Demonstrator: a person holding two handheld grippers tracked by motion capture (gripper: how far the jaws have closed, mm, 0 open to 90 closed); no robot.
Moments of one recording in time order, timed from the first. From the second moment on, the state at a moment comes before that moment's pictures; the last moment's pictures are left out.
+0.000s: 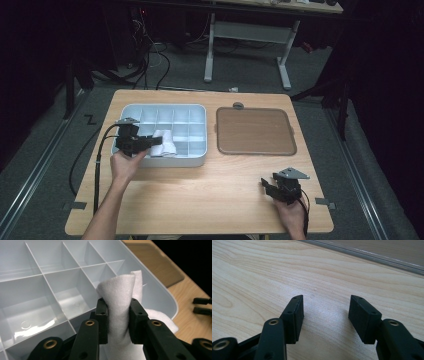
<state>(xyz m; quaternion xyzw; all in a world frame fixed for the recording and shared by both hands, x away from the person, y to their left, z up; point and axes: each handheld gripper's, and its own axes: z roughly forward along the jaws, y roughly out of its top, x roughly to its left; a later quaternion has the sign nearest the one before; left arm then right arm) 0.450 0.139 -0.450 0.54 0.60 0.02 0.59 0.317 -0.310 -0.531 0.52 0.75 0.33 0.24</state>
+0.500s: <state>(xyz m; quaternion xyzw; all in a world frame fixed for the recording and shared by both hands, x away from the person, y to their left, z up) 0.455 0.132 -0.468 0.58 0.59 0.06 0.55 0.317 -0.310 -0.531 0.52 0.75 0.33 0.24</state>
